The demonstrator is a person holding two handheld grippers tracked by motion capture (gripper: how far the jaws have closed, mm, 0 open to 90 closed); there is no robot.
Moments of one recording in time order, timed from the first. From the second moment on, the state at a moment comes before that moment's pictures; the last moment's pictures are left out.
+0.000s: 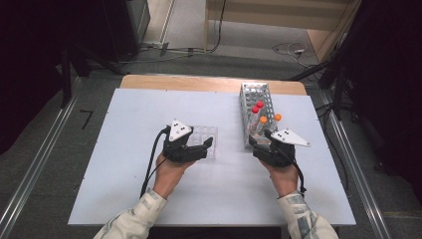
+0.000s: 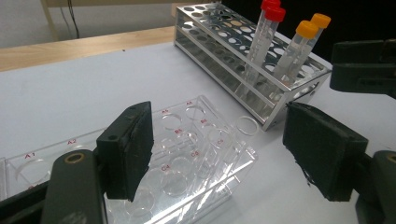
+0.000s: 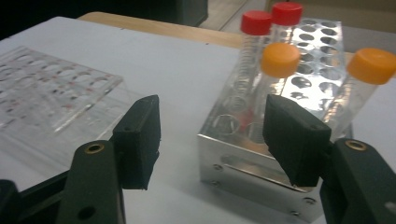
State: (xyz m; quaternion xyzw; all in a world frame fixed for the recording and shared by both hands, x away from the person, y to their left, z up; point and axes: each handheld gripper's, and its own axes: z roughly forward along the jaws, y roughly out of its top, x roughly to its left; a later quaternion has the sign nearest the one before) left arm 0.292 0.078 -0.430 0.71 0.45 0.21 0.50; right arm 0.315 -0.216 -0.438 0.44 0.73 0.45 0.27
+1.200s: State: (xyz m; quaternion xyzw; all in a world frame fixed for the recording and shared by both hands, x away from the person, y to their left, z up) left arm 0.292 0.075 -0.432 0.71 0.45 0.21 0.50; right arm 0.361 -0.220 -0.462 0.47 0.70 0.44 0.31
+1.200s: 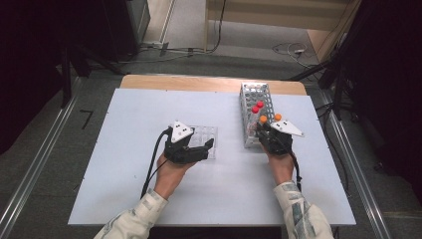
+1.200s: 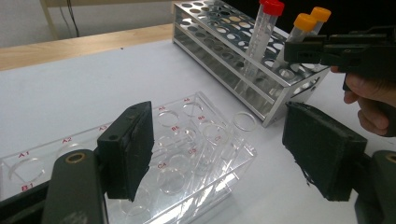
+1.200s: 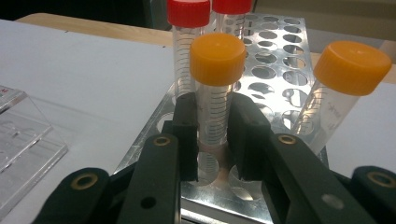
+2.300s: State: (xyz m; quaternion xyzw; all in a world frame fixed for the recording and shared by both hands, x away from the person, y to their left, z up) left arm 0.288 0.081 -0.425 0.70 0.45 0.21 0.51; right arm 0.321 -0.218 -0.405 0.40 0.72 0.48 0.29
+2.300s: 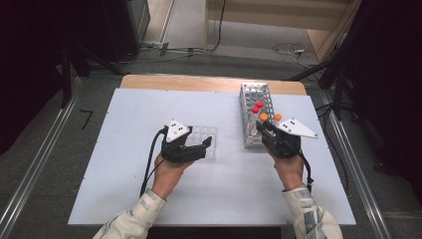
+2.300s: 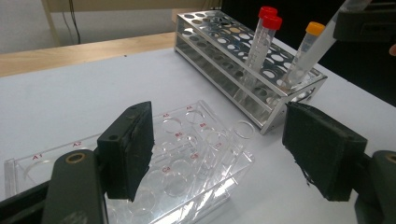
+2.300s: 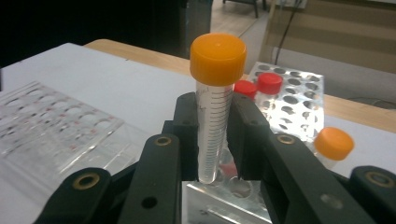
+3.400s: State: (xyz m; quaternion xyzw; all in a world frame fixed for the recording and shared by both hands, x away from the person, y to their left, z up) left arm 0.268 0.057 -0.415 0.73 0.39 0.17 0.54; right arm 0.280 -0.159 -0.441 0.31 0.81 0.46 0.18
